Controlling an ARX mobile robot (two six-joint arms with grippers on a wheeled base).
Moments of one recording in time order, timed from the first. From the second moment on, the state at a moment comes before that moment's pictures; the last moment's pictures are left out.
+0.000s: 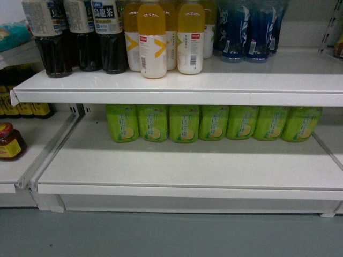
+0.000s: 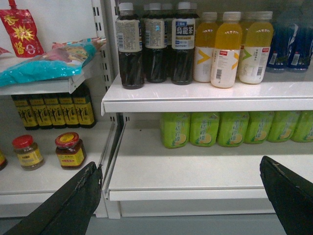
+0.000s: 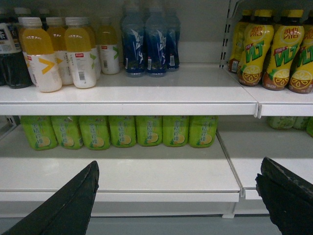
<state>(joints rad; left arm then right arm) 0.00 0.01 0.01 0.00 0.00 0.00 0.00 0.00 0.01 0.00 0.00 0.00</state>
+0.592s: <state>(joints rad) 0.00 0.01 0.01 0.00 0.00 0.00 0.00 0.00 0.01 0.00 0.00 0.00</state>
